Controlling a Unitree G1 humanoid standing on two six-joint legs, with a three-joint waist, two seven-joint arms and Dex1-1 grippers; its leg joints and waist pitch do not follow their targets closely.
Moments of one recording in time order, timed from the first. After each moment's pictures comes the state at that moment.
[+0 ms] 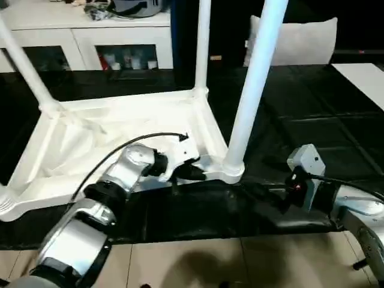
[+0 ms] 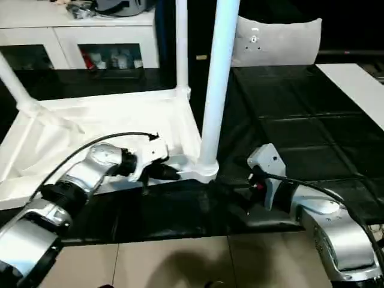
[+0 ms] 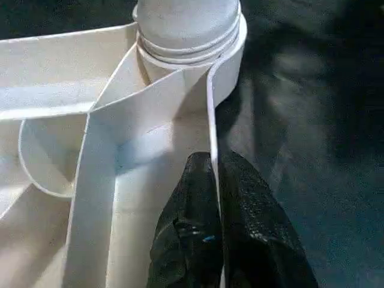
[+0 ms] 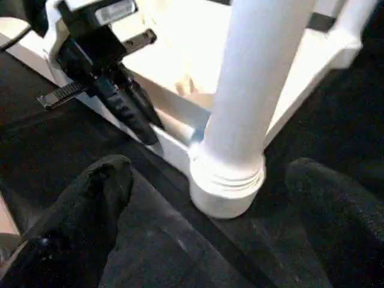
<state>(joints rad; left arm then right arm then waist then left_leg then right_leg) -0.75 0.31 -0.39 0.84 0.04 -0.07 -1.17 -0.10 -0.59 0.00 -0.22 0.35 0.47 0.83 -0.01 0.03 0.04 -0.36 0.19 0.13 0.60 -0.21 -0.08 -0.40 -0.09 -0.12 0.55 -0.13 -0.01</state>
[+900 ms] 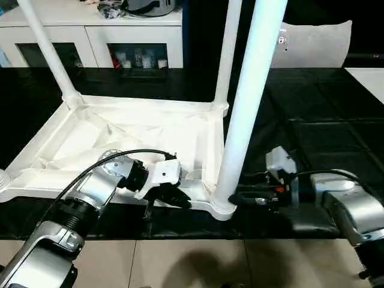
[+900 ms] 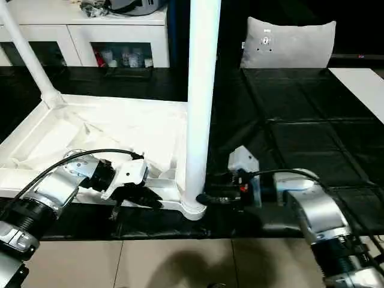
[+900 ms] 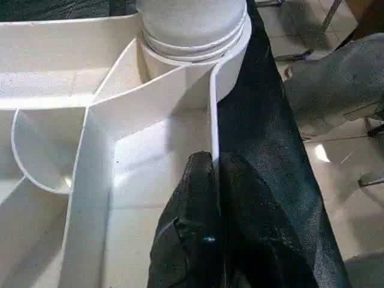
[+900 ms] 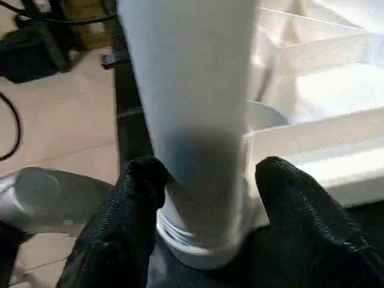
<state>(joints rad) -0.59 0.45 -0.41 0.52 -0.01 -0.02 -1.41 -0.32 -0.57 0.21 0.13 0.34 0.30 1.25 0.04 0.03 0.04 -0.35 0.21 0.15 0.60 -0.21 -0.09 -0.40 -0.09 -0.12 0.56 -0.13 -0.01</state>
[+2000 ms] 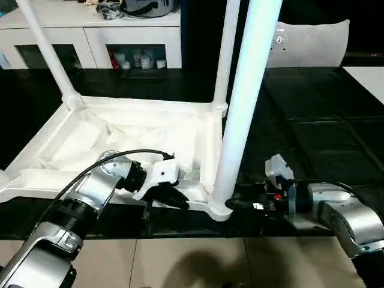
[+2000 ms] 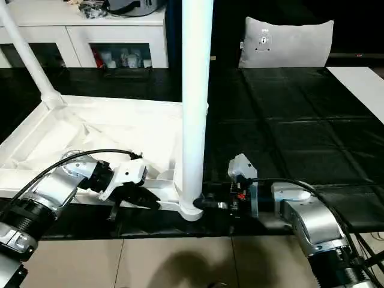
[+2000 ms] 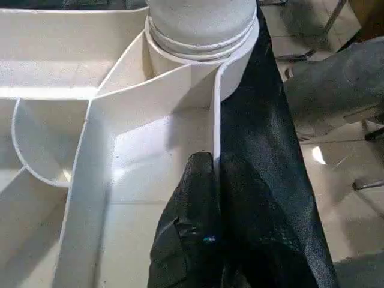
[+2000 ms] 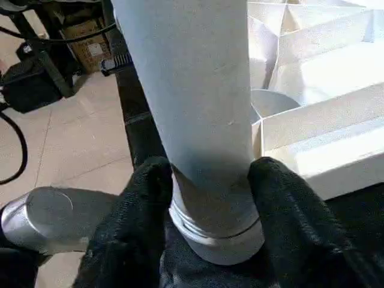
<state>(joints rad) -0.59 0.45 -0.41 0.51 0.00 0.02 -1.39 -0.24 -0.54 0.17 0.09 0.35 0.37 1.21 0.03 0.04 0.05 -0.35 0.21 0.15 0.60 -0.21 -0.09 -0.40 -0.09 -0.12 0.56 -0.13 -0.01</state>
